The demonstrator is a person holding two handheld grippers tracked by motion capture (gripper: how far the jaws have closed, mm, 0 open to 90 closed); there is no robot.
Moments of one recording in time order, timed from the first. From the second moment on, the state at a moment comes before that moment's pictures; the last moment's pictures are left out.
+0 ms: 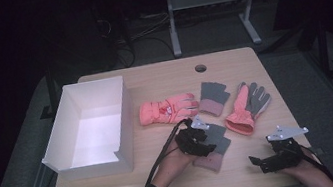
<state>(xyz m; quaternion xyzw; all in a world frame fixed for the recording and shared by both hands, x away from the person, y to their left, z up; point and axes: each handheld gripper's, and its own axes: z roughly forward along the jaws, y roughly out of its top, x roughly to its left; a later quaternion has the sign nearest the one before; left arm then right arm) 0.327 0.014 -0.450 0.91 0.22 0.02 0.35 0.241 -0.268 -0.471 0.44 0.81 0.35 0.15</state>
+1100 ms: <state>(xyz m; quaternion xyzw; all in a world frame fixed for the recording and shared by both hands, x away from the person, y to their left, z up) 0.309 0.066 -0.442 0.92 0.17 -0.05 0.36 0.241 -0.268 -0.471 0.44 0.81 0.35 0.15</state>
